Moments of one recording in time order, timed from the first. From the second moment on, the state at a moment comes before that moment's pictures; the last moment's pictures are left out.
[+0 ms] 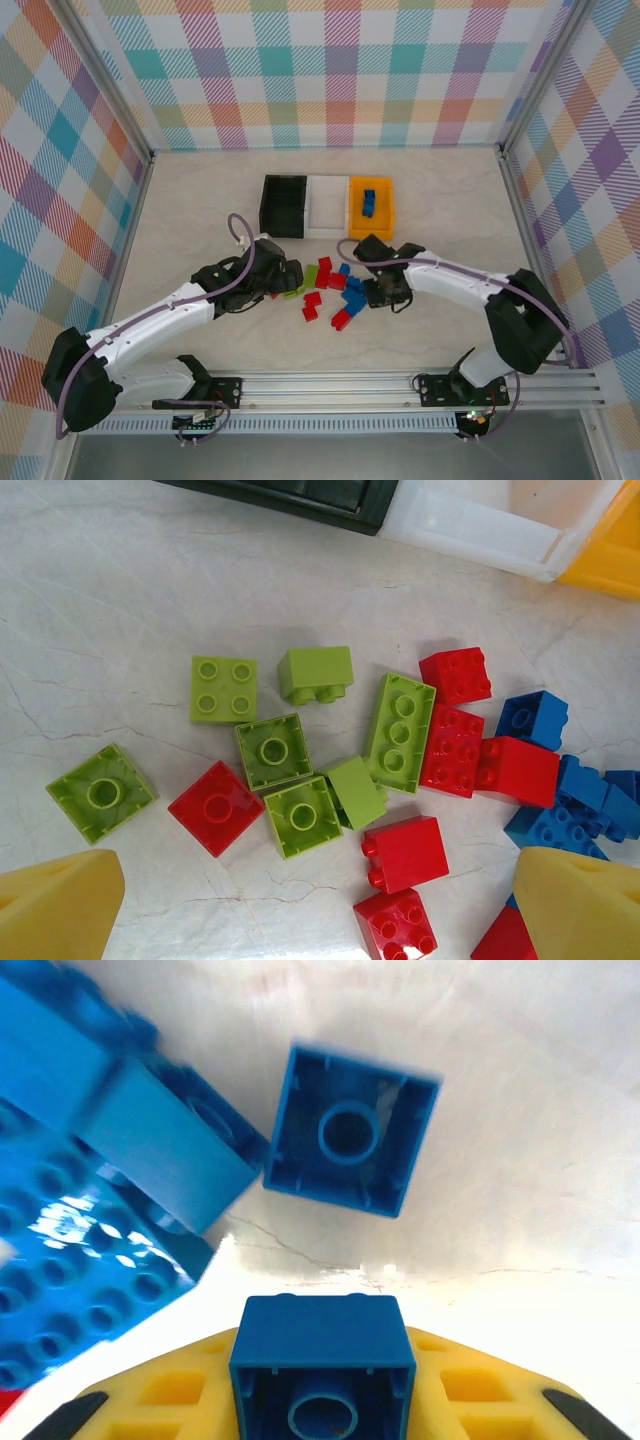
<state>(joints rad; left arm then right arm) -0.77 1.14 0.81 -0.61 -0.26 -0.82 0.73 1.49 0.94 -0.82 0.09 0.50</state>
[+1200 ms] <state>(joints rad) -0.52 1.25 0.70 -0.57 -0.19 -0.92 0.45 1.95 1.64 -0.73 0.05 0.44</state>
